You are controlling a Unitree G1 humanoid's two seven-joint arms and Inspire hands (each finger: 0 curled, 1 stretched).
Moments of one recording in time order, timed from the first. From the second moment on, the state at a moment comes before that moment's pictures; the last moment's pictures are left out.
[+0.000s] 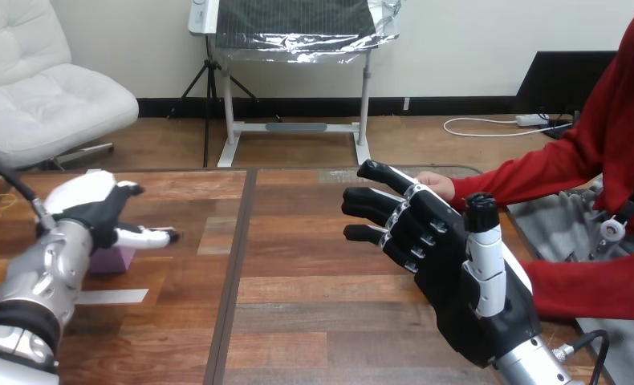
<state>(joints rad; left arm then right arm) -0.78 0.53 -0.30 1.24 0.68 -0.10 0.01 0.18 -0.13 0.03 -0.18 0.39 -0.11 0.52</state>
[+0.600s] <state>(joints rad) -0.79 0.55 -0.35 1.27 0.69 -0.03 0.01 0.18 -0.12 0.03 -0.19 0.39 -0.10 0.52</state>
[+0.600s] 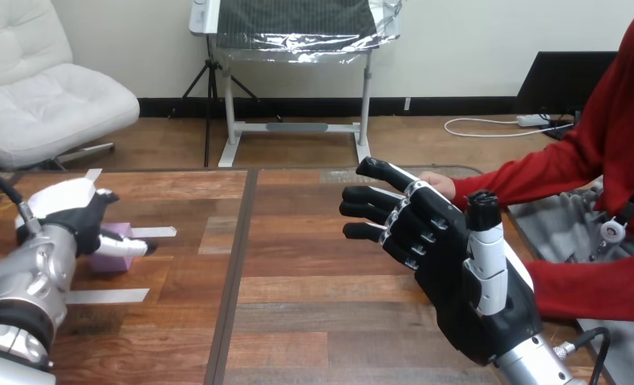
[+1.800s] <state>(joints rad) -0.79 0.55 -0.38 1.29 0.66 0.05 -0.08 0.18 -0.13 0.03 -0.19 0.40 -0.08 0.53</state>
